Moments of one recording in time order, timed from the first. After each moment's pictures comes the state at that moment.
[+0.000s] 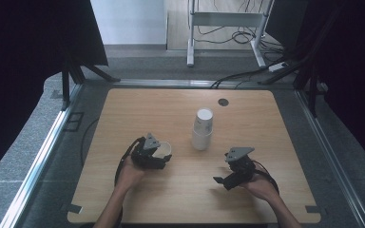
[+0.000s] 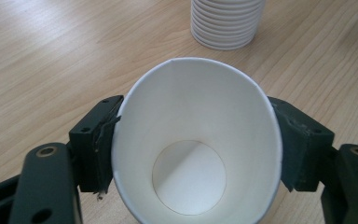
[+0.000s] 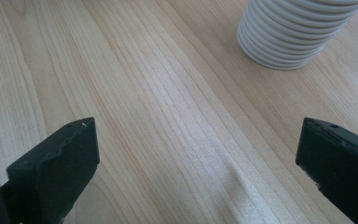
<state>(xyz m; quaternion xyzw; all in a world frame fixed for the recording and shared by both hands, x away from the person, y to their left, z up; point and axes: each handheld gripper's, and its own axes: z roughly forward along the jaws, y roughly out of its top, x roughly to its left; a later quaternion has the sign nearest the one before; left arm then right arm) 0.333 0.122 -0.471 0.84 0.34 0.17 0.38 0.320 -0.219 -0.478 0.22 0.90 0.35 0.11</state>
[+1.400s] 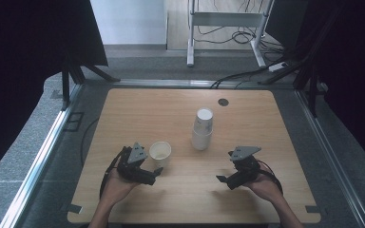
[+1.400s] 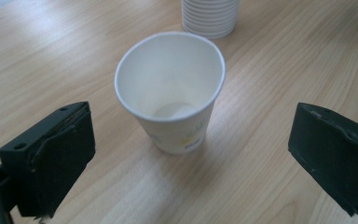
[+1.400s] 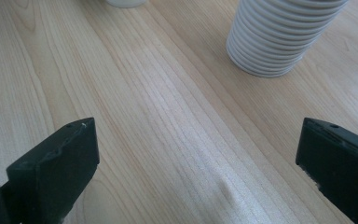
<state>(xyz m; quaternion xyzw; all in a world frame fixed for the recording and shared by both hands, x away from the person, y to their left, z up) 0.280 0.151 -0.455 0.84 0.34 0.19 0.39 0.314 -0.229 -0.466 0.22 0.89 0.37 0.12</state>
